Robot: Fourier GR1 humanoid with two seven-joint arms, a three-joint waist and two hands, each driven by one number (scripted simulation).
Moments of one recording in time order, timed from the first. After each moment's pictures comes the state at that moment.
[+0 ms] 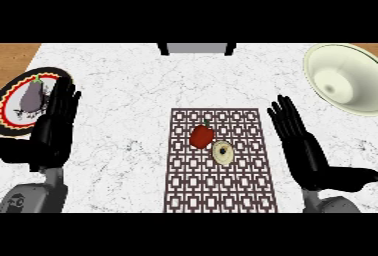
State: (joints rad) left arm -0.14 0.26 -0.02 -1.57 0.20 0.24 -0.02; right arm -0.09 -0.32 0.33 -1.58 -0.48 -0.17 -0.23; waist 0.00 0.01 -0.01
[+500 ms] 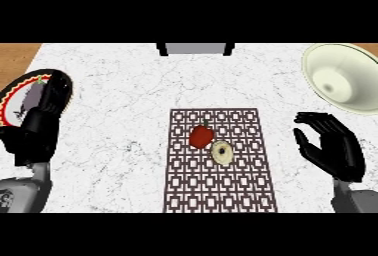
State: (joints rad) left arm -0.17 0.37 -0.05 -1.57 0.05 0.25 0.07; right arm -0.10 -0.39 0.12 -1.34 -0.47 -0.09 -0.41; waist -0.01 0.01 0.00
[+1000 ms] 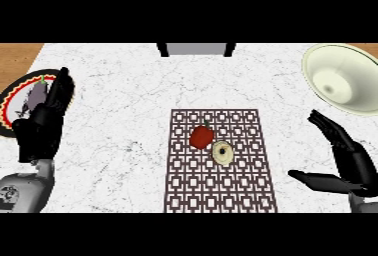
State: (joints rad) left arm -0.20 0.37 -0.07 -1.58 -0.01 0.25 0.15; right arm -0.03 -0.49 0.15 -1.34 -0.27 -0.02 -0.62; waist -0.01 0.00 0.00
